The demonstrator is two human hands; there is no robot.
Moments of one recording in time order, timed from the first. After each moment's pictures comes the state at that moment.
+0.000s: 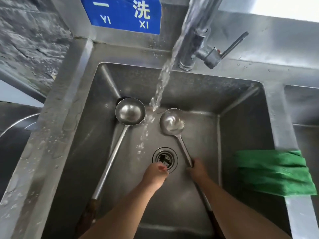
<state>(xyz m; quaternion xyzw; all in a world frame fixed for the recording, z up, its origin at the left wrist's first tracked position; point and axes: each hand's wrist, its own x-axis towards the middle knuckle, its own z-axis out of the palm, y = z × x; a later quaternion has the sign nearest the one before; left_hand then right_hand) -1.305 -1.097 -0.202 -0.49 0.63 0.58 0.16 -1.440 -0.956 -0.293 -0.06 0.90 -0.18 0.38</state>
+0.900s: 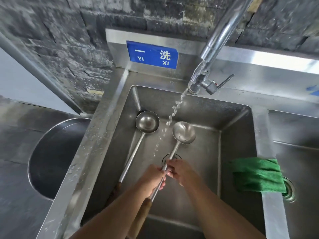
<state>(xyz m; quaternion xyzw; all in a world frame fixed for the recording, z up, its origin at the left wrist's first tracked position) -1.263 -1.106 -0.092 -0.54 0.53 0.64 0.14 -1.369 -1.042 -0.127 0.14 0.66 -0.48 0.57</state>
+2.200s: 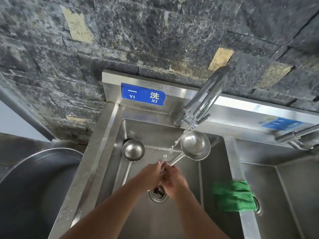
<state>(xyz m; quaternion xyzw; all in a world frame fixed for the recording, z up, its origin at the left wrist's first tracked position) -1.319 -1.192 -0.011 -0.22 0.85 0.45 0.16 -1.386 -1.089 -0.035 0.24 0.46 -0.74 0.44</state>
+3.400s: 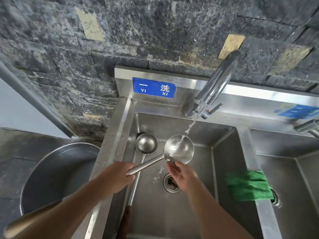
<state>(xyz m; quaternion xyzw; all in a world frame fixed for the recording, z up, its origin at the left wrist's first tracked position) -1.191 -1.257 0.039 -0.28 0.90 0.28 0.18 -1.372 -1.080 -0.037 0.30 0.46 -0.71 0.44</state>
